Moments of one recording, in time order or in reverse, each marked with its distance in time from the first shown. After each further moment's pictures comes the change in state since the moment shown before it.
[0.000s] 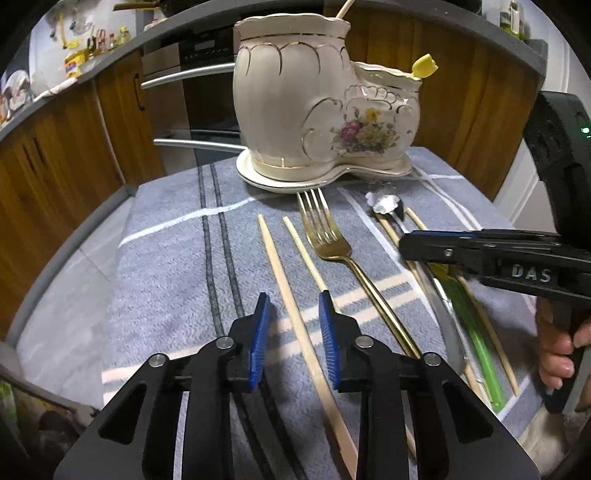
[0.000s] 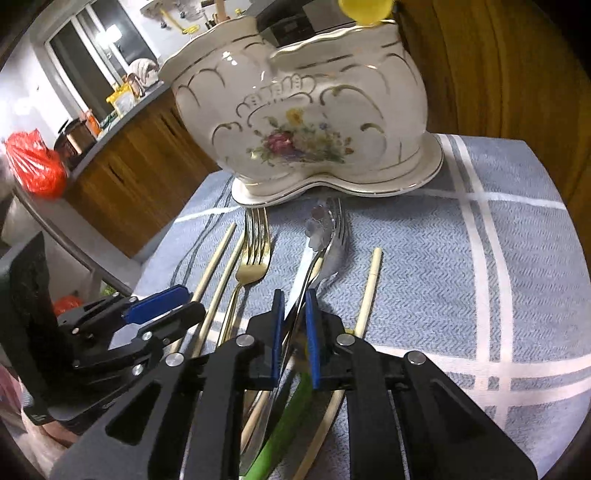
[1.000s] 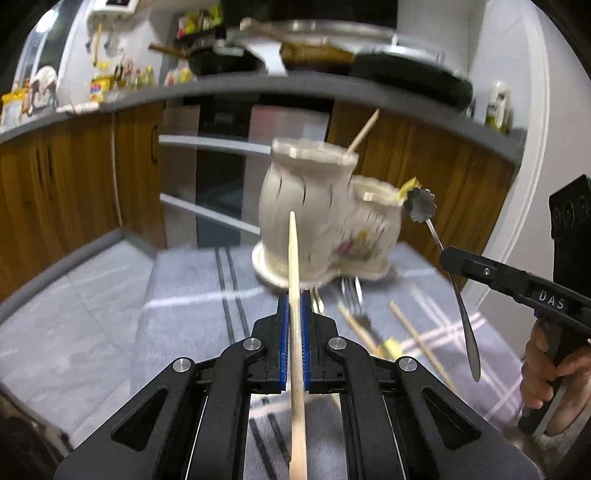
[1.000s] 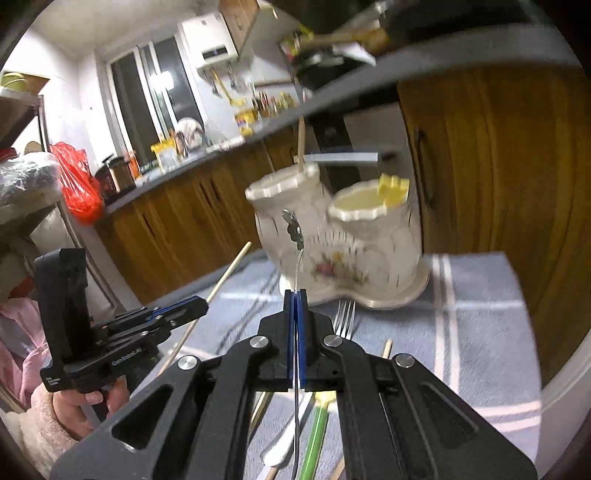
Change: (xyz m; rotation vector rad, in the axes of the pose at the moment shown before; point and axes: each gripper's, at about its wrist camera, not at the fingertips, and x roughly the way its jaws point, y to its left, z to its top) left arm -0.063 0.024 0.009 -0.113 -0.353 -0.090; right arm -0.085 0.029 0.006 -0.164 -0.384 0.047
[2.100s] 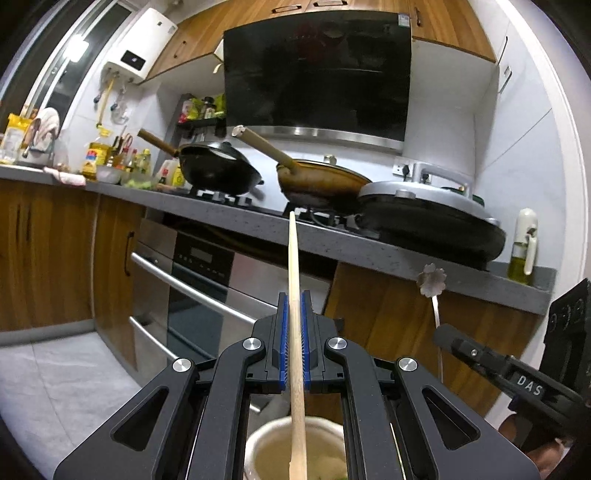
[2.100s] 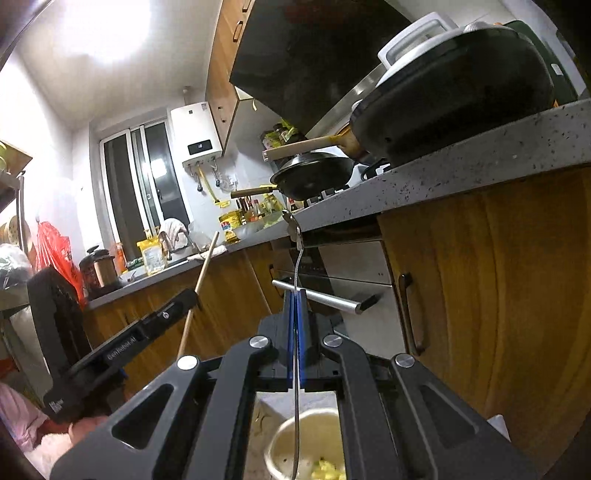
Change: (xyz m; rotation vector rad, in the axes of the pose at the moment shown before) left arm 0.086 0.006 0.168 -0.075 -0.413 -0.053; right arm 0.058 -0.062 0.132 0.053 -0.372 -0.022
